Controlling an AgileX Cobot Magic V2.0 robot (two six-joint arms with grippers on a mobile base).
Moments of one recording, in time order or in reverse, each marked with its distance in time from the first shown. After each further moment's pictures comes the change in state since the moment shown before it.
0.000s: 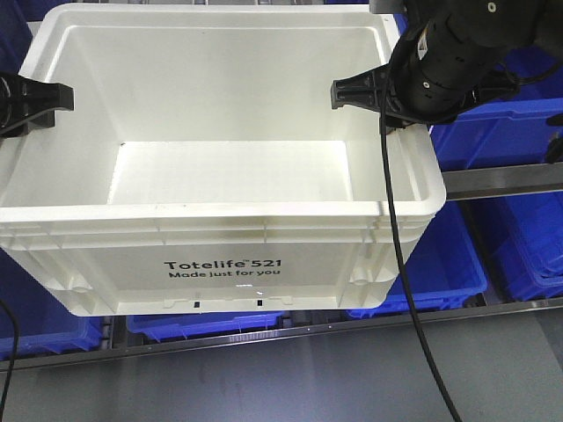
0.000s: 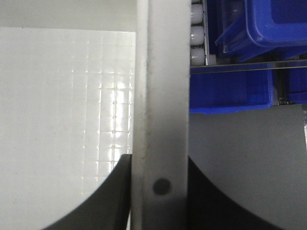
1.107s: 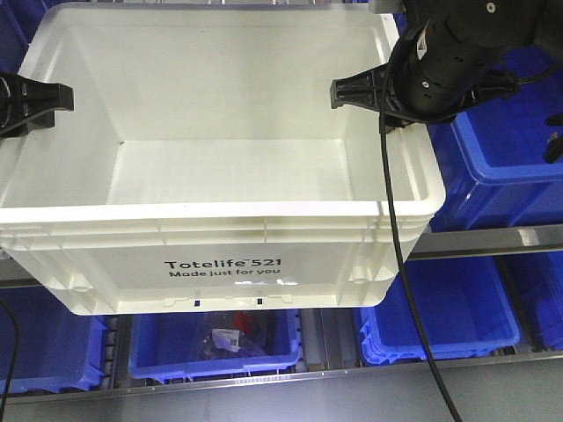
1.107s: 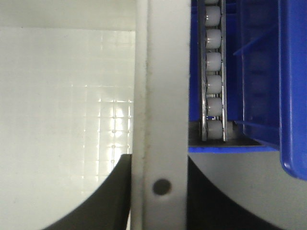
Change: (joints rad) left arm 0.000 0.000 0.000 0.002 0.000 -0.001; right arm -0.001 0.002 0.000 -0.001 -0.006 0.000
